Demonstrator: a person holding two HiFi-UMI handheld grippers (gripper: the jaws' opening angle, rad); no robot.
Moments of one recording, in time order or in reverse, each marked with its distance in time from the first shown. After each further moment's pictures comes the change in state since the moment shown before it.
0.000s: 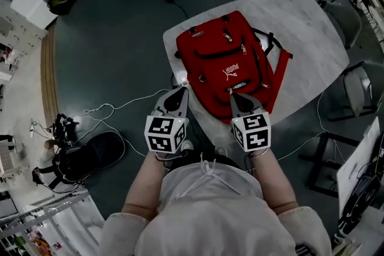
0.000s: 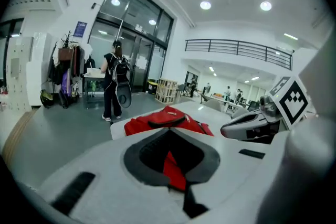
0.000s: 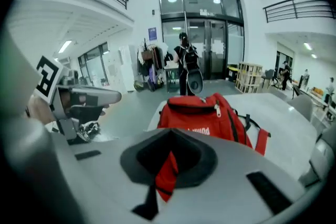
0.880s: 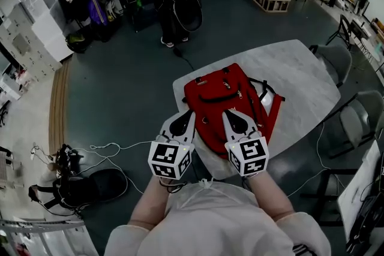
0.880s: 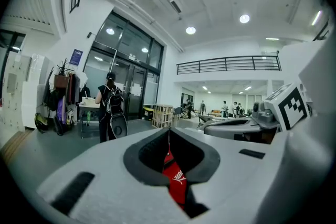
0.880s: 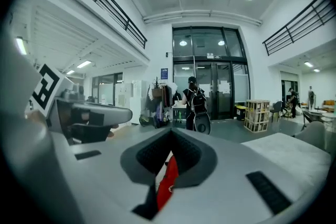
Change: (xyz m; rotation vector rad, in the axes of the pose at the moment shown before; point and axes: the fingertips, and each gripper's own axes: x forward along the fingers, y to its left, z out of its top) left arm -0.055 -0.048 0.122 0.114 -0.290 -0.014; right arm -0.072 0.030 0.133 -0.090 -0.457 0.049
